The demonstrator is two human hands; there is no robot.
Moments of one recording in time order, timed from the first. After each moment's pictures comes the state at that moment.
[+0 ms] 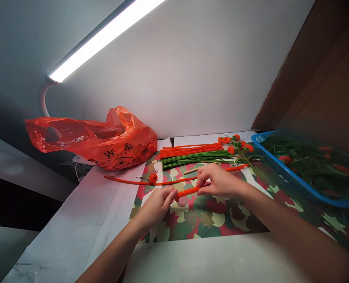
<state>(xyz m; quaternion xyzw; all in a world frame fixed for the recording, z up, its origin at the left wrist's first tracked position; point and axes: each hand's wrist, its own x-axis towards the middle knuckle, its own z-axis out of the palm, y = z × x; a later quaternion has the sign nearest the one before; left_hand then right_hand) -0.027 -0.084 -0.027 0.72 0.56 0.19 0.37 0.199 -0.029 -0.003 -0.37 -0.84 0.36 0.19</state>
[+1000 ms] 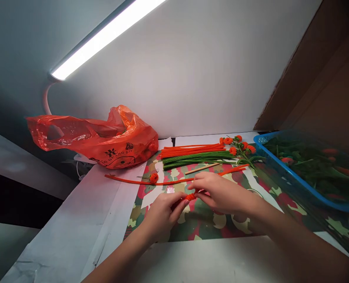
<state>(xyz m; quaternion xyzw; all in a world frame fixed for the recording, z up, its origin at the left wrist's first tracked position) -0.009 -0.100 -0.024 0.75 0.51 0.22 0.35 0.188 -0.057 0.016 -0.32 -0.91 0.21 0.15</state>
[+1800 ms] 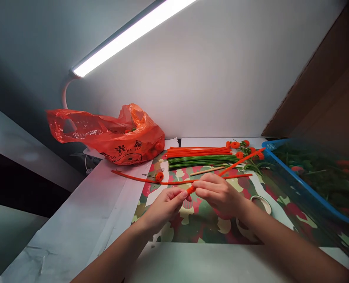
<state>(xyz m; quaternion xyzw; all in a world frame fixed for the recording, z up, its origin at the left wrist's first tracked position) -0.015 -0.095 -0.025 0.48 0.49 0.33 0.65 0.180 -0.043 -0.018 -0.09 -0.91 -0.04 0.39</state>
